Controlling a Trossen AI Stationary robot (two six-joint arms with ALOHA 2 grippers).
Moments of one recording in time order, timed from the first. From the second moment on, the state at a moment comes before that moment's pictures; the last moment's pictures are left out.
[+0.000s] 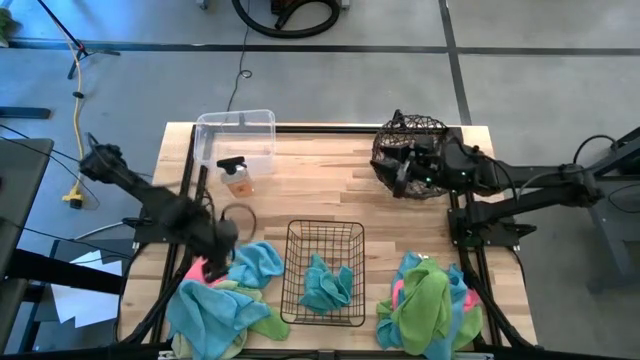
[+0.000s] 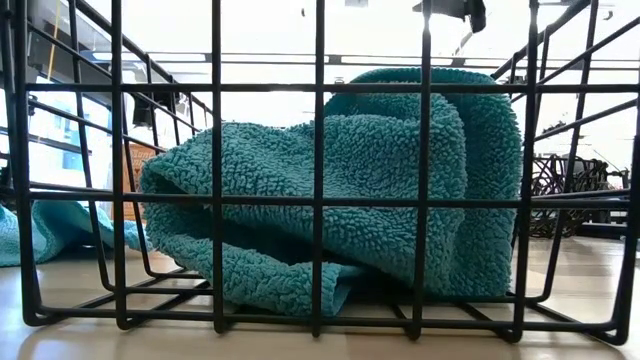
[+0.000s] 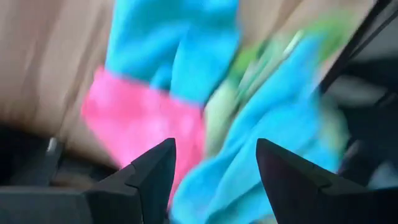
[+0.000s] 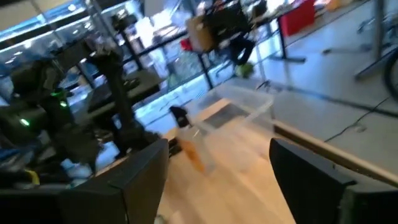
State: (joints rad) left arm -0.59 1.19 1.09 -1.26 0.15 -1.07; right arm -0.01 0.94 0.91 -0.09 0.37 0.41
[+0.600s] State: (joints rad) left arm -0.78 1.44 1.07 -1.28 0.33 -1.08; right arm -0.01 0.96 0.89 -0.19 0.23 0.50
